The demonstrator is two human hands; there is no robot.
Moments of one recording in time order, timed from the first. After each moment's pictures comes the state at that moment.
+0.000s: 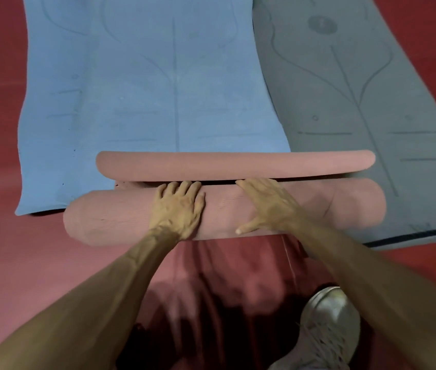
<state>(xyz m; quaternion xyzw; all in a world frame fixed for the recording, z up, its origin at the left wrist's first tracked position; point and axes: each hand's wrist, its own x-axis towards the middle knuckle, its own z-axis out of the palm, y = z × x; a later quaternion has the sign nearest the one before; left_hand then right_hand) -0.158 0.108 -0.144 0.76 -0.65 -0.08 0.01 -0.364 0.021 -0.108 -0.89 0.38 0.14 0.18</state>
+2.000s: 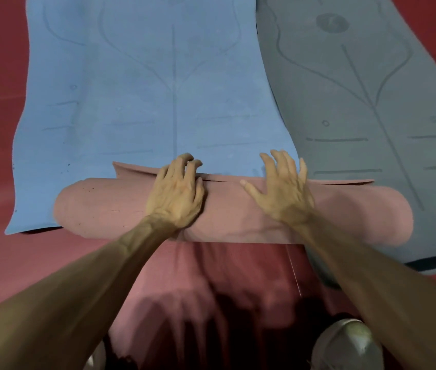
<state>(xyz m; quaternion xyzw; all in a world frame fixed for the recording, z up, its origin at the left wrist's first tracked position) -0.147 0.046 -0.135 0.72 -0.68 0.00 0.12 -0.358 -0.029 -0.143 -0.84 0.54 -0.07 0.07</state>
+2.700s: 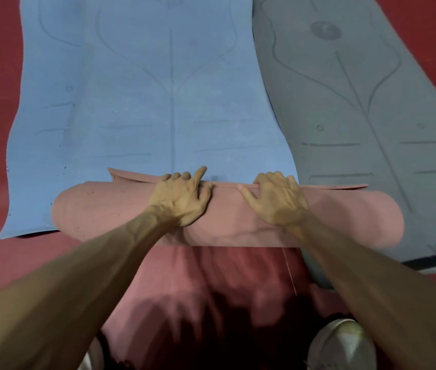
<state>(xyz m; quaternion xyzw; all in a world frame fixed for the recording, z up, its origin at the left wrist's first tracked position) -0.144 0.031 -0.138 0.72 -0.68 -0.11 -0.02 -0.355 -0.030 -0.138 -0.84 0.54 0.00 0.08</state>
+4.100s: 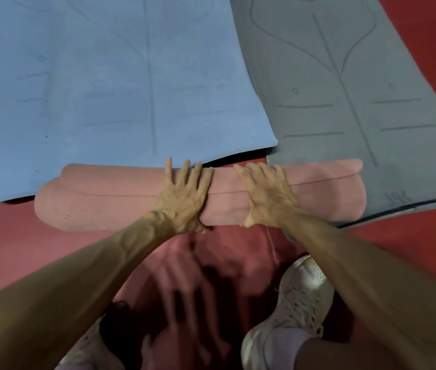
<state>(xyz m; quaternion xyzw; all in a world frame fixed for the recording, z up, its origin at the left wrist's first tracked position) -0.215 0.110 -0.127 0.61 -0.78 -0.03 -0.16 -0.413 0.050 -0.124 -0.90 0.42 0.13 0.02</state>
